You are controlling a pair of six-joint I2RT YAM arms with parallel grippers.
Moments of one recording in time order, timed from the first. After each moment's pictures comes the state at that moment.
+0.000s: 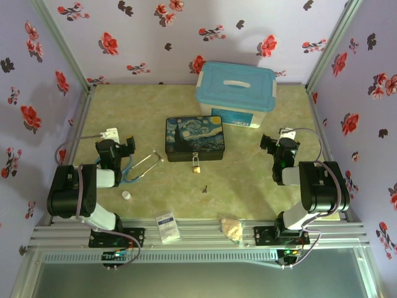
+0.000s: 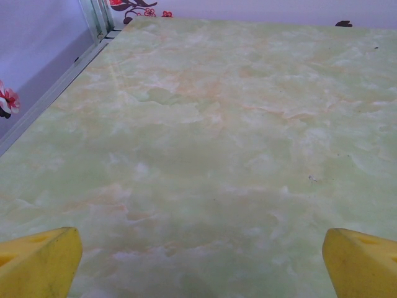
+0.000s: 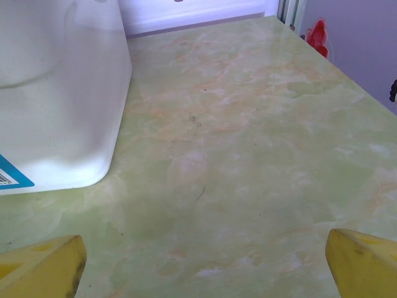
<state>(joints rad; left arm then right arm) 0.00 1.54 0.37 0.80 -0.15 -0.04 0.01 1.56 0.37 0.80 0.18 0.13</state>
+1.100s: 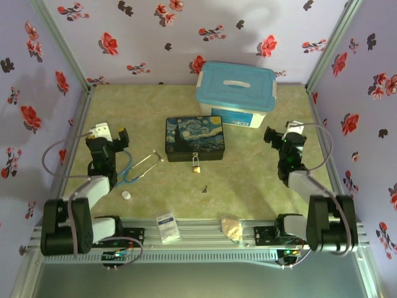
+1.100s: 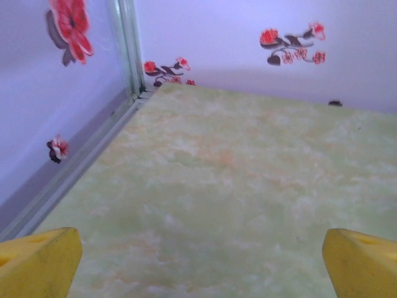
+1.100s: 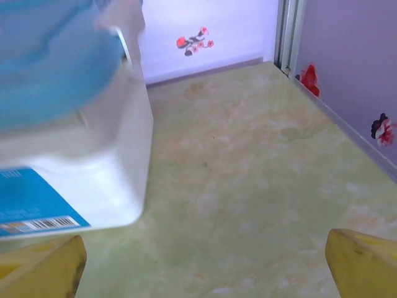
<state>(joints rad) 0.00 1.17 0.41 0.52 -0.22 -0.10 0.01 1.18 0.48 0.37 0.16 0.20</state>
